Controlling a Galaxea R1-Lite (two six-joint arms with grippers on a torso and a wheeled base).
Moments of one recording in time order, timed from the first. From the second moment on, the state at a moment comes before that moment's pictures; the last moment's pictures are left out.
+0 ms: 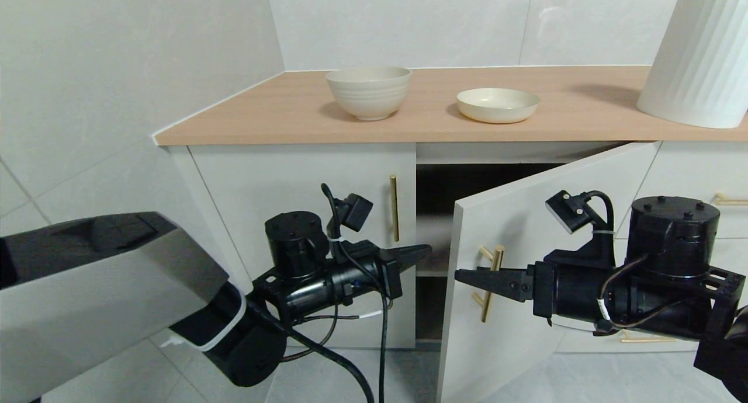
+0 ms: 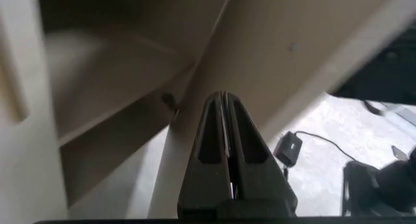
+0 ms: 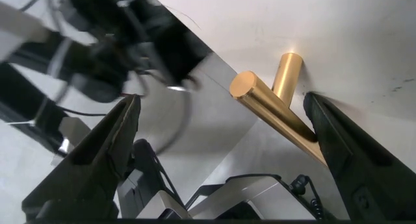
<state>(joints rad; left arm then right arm) -0.58 2.14 -0.80 -1.32 -0.53 -0.37 0.55 1.69 -0.56 -0.93 0.57 0.53</state>
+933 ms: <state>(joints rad) -0.70 2.28 -0.90 -1.33 -0.51 -0.36 0.50 1.63 -0.49 -0.93 0.56 0.48</state>
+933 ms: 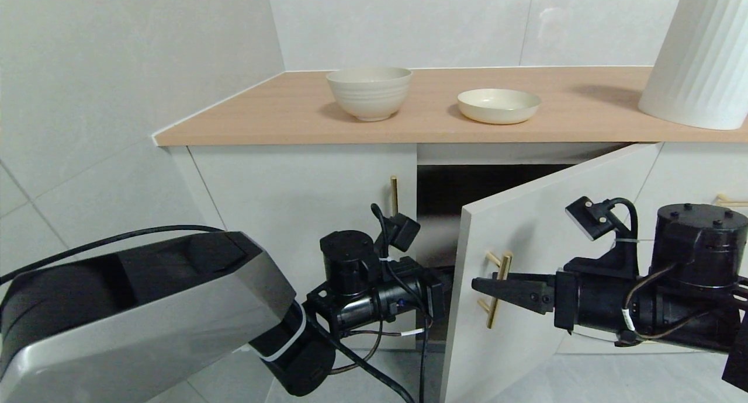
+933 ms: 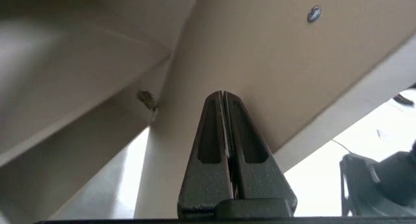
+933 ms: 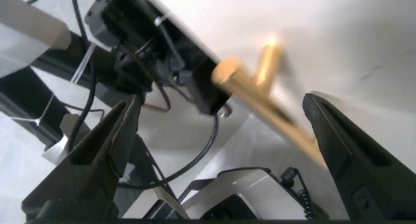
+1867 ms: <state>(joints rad) -0.73 2.25 -0.88 -1.33 -0.51 -0.37 0.54 1.31 -0.15 -0.92 0.56 0.47</state>
